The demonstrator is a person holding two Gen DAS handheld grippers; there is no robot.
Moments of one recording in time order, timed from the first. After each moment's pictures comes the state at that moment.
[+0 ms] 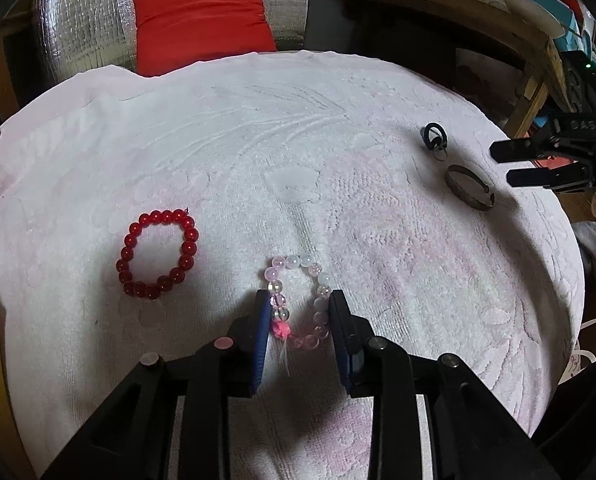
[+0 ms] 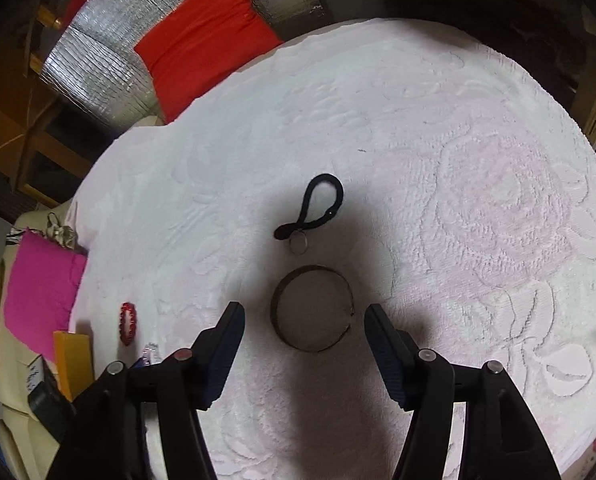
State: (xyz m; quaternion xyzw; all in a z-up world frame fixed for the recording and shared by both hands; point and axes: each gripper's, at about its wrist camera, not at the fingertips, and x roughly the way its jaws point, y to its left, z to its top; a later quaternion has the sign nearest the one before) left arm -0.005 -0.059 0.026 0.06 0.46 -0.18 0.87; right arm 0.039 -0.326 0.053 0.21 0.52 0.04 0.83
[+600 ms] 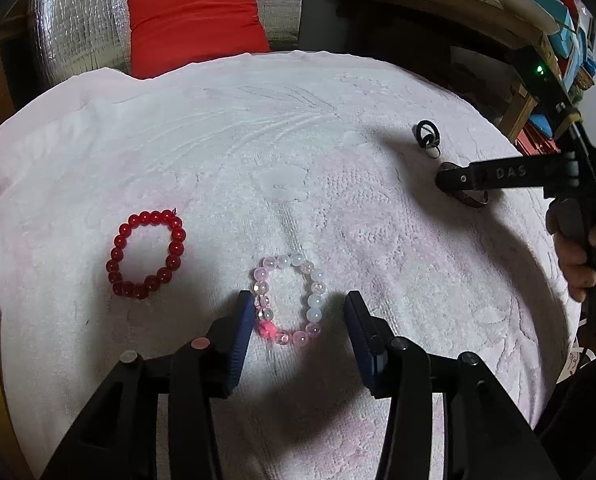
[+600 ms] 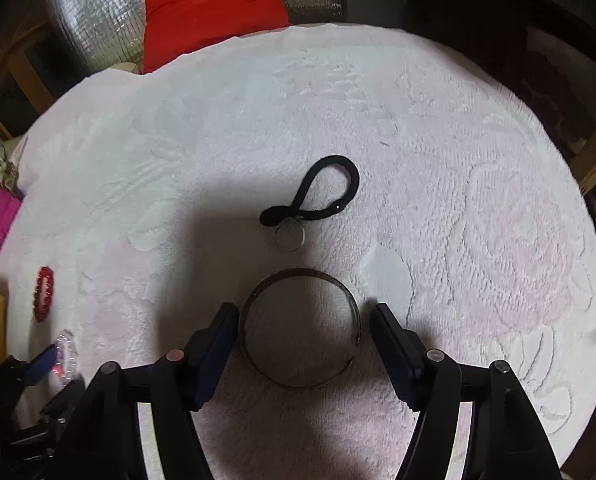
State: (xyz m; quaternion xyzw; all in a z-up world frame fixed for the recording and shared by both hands) left arm -0.008 -0.063 0.025 0.06 0.46 -0.19 0.87; right arm 0.066 -0.266 0.018 0.05 0.52 -0.02 0.85
